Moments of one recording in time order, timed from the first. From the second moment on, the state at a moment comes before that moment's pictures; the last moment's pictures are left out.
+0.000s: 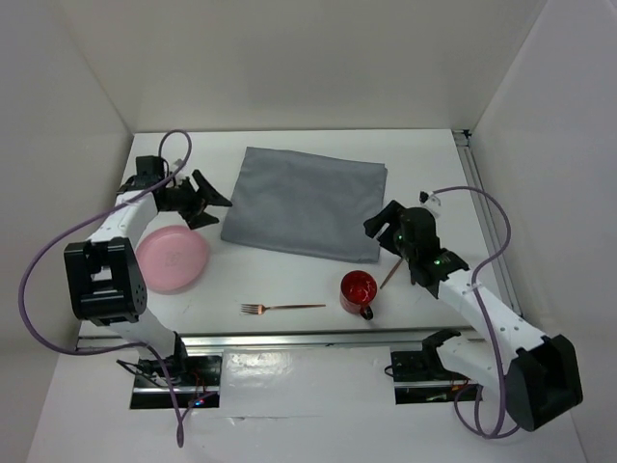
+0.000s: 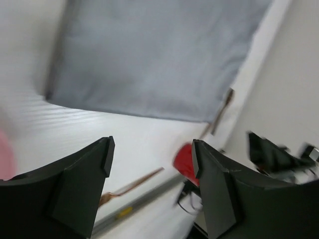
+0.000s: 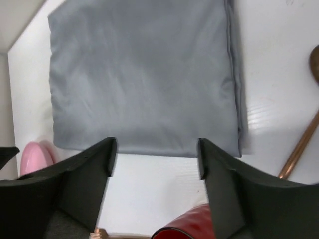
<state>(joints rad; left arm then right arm) 0.16 1.64 1.18 -0.53 0.73 -0.60 0.39 1.02 0.60 -0.11 0.16 0.86</state>
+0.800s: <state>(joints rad) -0.14 2.04 1.44 -0.61 0.19 -0.53 0.31 1.90 1.26 -0.41 -0.07 0.60</state>
